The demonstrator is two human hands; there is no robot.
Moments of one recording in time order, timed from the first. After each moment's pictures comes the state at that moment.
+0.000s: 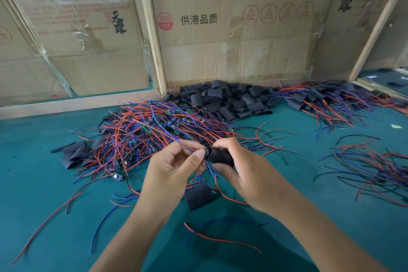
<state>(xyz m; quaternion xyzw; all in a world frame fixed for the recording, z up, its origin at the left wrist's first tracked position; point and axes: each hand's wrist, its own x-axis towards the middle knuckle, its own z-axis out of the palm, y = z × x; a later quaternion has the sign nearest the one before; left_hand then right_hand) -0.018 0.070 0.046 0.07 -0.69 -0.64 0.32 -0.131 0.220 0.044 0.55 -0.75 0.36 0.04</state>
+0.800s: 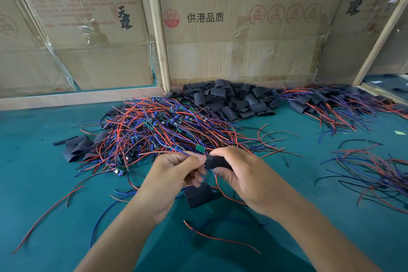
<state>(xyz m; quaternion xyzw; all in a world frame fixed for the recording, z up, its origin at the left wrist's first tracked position) -0.015 0.064 0.047 0.17 -0.64 -0.73 0.18 -0.134 0.218 0.036 0.57 -0.75 0.32 0.05</state>
